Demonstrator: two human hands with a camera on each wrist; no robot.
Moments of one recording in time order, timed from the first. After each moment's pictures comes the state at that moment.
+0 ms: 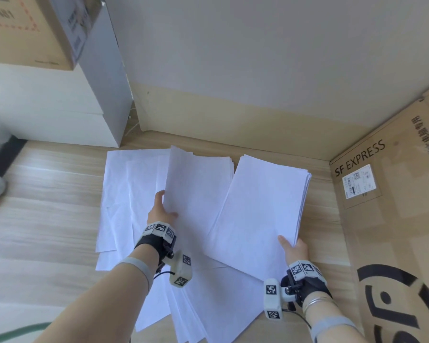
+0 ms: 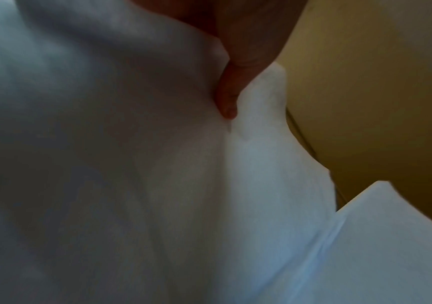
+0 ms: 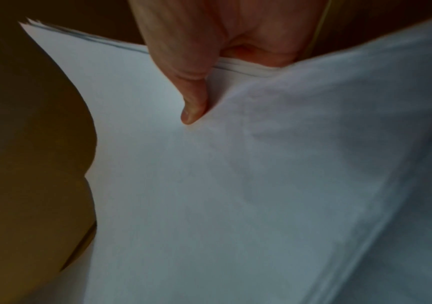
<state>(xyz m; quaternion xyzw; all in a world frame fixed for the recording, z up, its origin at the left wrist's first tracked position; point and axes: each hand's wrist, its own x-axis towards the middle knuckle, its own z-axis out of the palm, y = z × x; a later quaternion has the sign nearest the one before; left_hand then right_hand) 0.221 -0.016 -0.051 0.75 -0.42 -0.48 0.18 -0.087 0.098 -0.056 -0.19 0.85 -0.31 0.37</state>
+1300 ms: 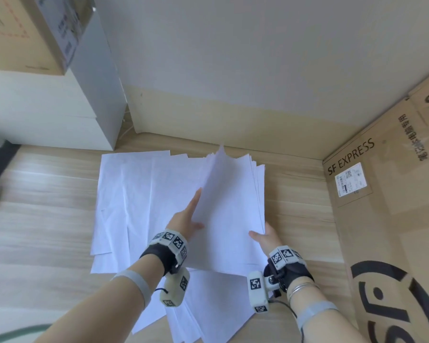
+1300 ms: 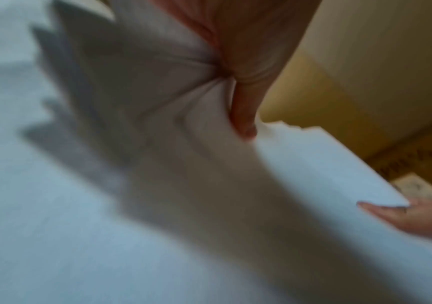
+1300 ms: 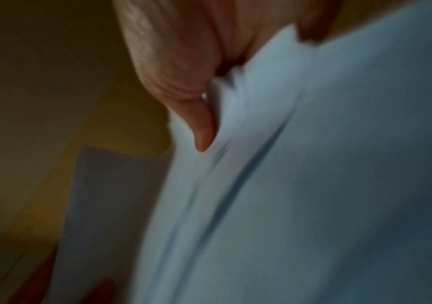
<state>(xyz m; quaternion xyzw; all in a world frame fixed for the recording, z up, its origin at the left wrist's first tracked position) 0.177 0.005 -0.024 0.61 -0.65 -0.46 0.05 -0.050 0.067 -0.036 -0.25 0.77 -0.26 0.52</state>
